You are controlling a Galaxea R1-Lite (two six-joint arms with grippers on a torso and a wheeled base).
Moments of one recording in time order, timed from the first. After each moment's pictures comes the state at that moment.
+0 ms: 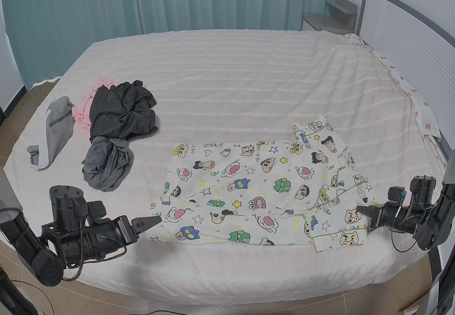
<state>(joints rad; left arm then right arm) -0.25 1.80 -0.18 -1.10 -0.26 -0.66 -0.11 2.10 -0.25 -1.31 0.53 0.04</state>
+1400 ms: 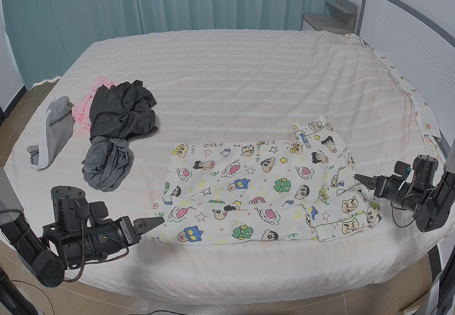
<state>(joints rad) -0.27 1.80 -0.18 -1.11 -0.26 -0.68 -0.15 2.11 -0.47 -1.30 0.46 0.22</state>
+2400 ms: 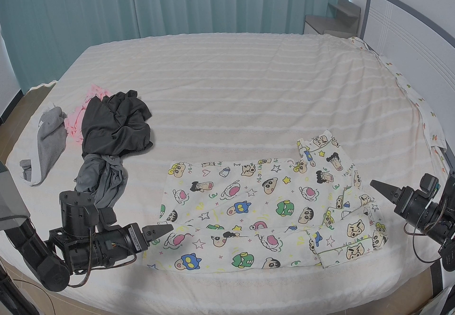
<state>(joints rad) -0.34 1.82 -0.17 -1.11 -0.24 -0.70 0.01 1.60 -0.06 -1.30 0.32 0.56</state>
